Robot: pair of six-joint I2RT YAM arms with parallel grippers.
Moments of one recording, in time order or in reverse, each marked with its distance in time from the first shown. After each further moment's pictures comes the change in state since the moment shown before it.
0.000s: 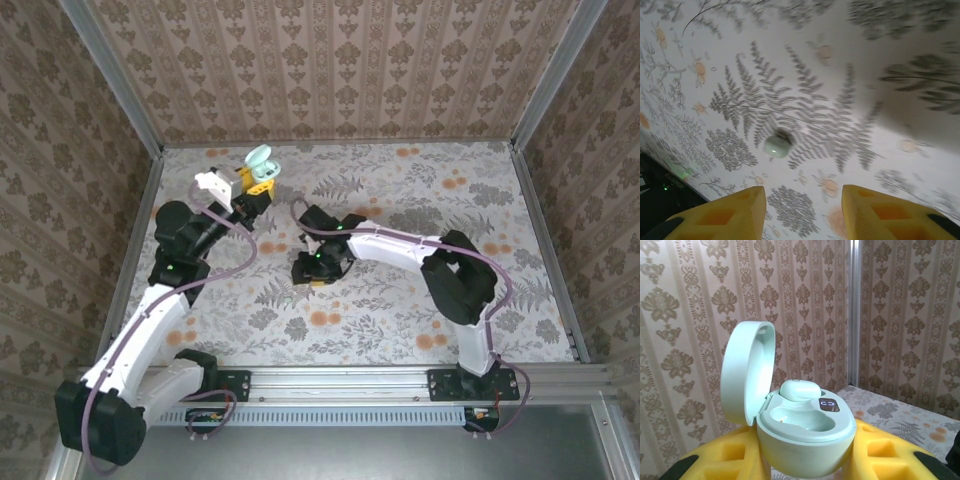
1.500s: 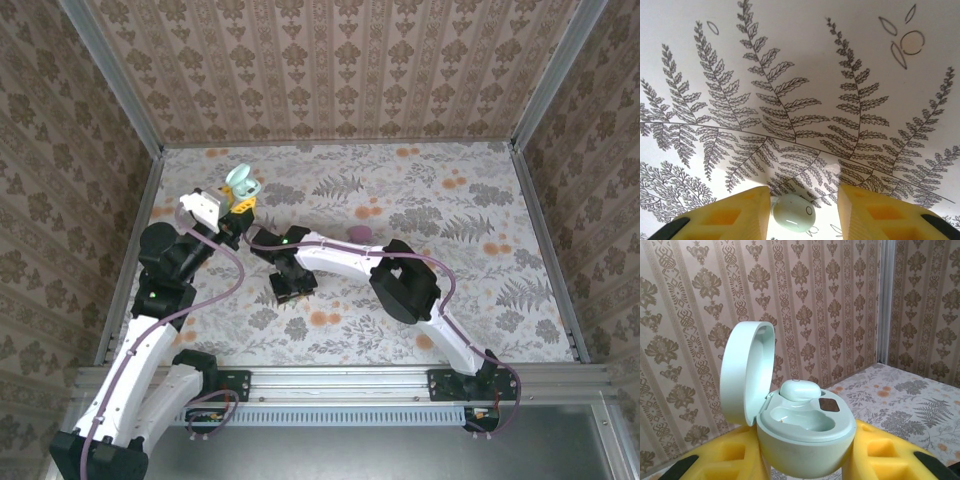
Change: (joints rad) left arm 0.044 -0.206 -0.060 -0.228 -0.077 0.071; right arm 0.164 0.337 0.451 -0.378 0.258 -0.043
